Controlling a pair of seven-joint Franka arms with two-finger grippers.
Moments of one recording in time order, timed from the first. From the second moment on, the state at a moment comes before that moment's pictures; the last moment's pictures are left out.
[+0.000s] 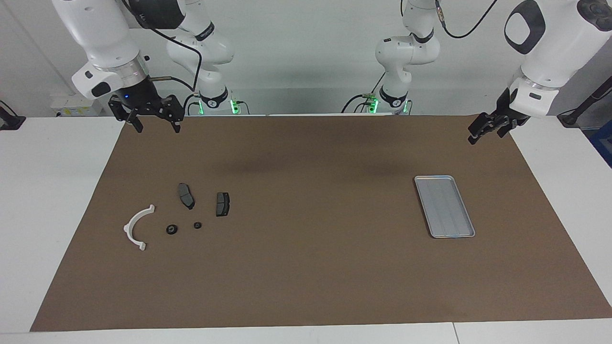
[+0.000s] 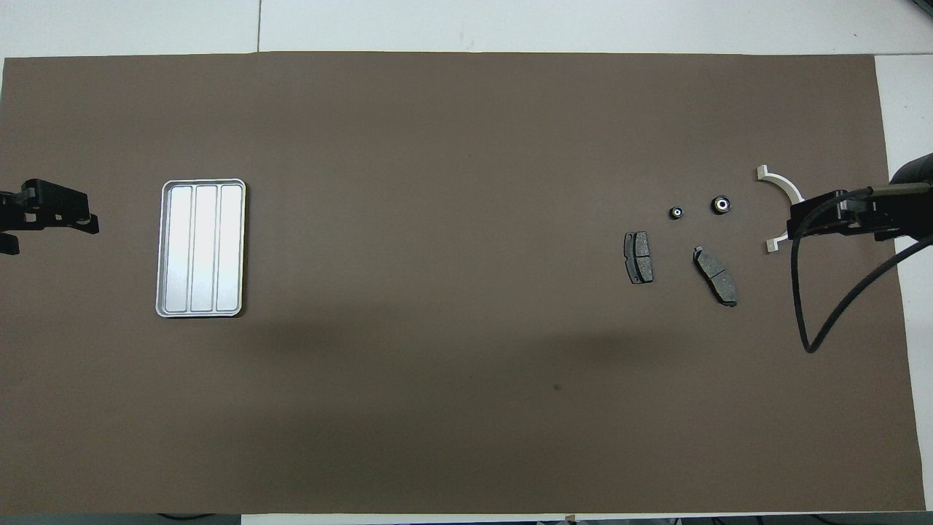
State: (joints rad) left arm -0.02 0.01 0.04 -1.63 -0.02 1.59 -0.15; right arm -0.04 -0.03 0.05 -1.61 -0.01 1.56 0.07
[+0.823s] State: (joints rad) left arm -0.02 0.01 0.04 -1.63 -0.02 1.59 -0.15; right arm -0.08 -0.04 0.05 -1.61 -0.01 1.54 0.07
